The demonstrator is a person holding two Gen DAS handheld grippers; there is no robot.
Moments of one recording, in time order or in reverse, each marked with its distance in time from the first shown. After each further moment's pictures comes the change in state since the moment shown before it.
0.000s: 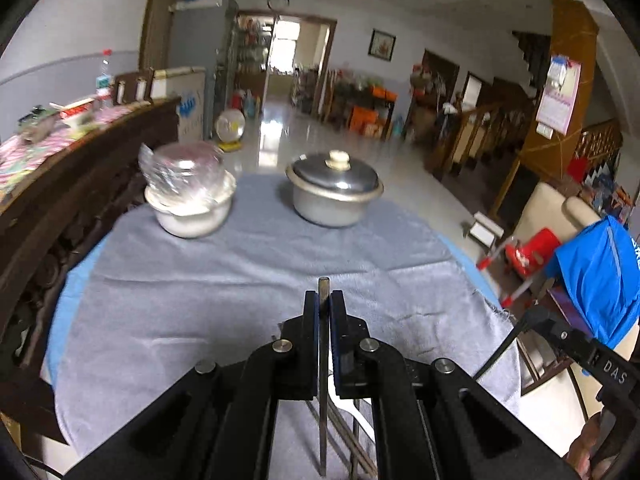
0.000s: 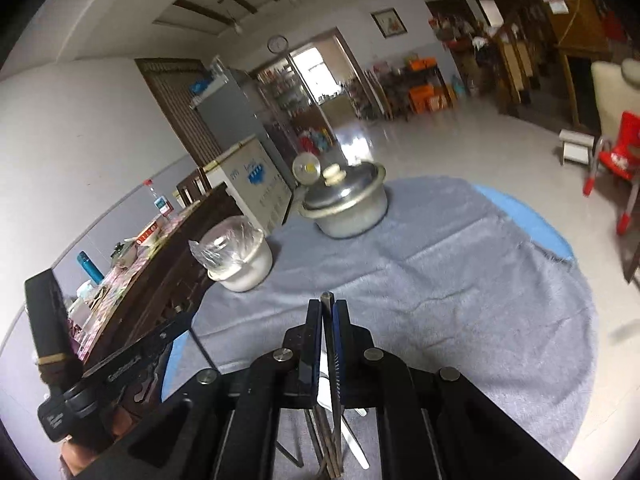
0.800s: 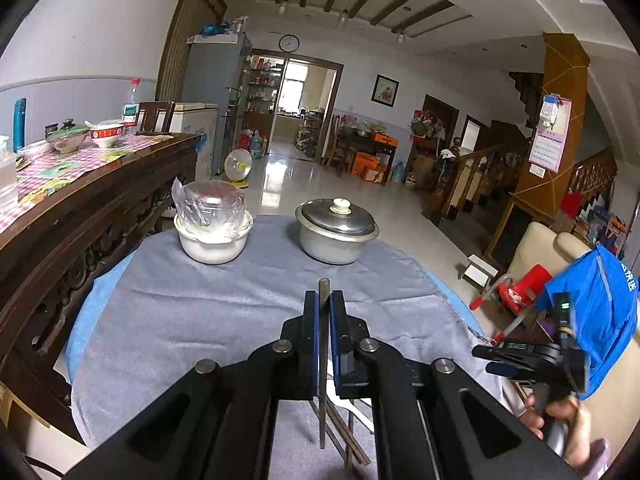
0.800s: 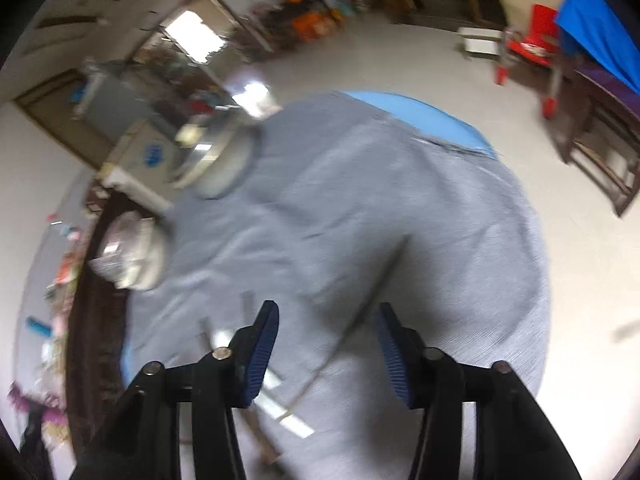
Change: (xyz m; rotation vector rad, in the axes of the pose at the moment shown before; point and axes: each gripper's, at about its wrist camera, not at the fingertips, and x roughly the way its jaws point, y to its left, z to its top) left arm -0.064 0.011 -0.019 -0.027 -0.156 0.000; right arm 0.062 -0.123 -0.006 0.341 0.297 -0.301
